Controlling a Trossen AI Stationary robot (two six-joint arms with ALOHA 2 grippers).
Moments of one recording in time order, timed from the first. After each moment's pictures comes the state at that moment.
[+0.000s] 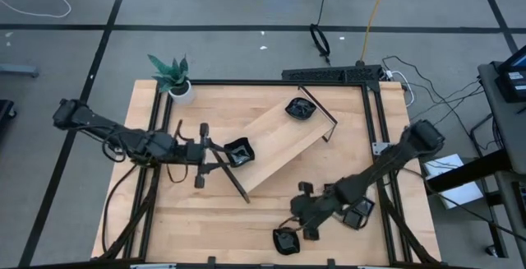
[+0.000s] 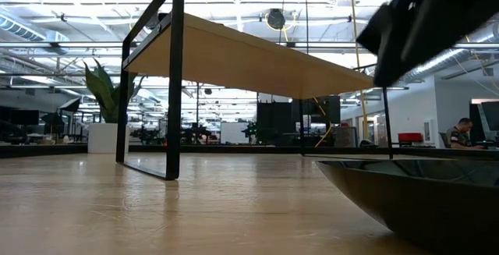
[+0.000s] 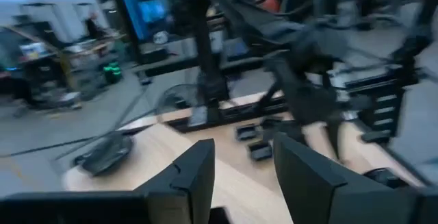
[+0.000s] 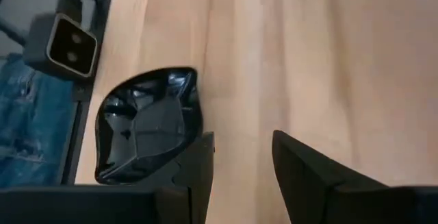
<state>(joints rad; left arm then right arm) -0.33 0.95 0.65 0.25 -0.30 0.19 0.59 1.68 1.02 -0.23 0.18 0.55</state>
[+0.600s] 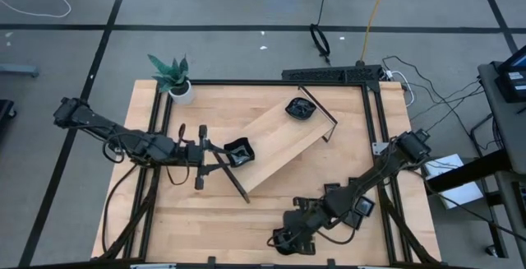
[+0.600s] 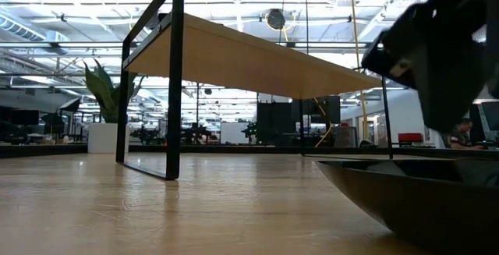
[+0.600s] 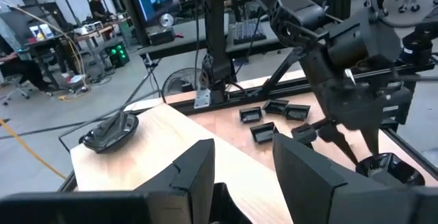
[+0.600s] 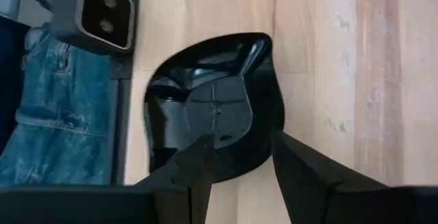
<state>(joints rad) -0.38 0.94 0.65 0.18 -0.37 0.15 0.61 1.87 1.20 -0.31 0.00 0.65</state>
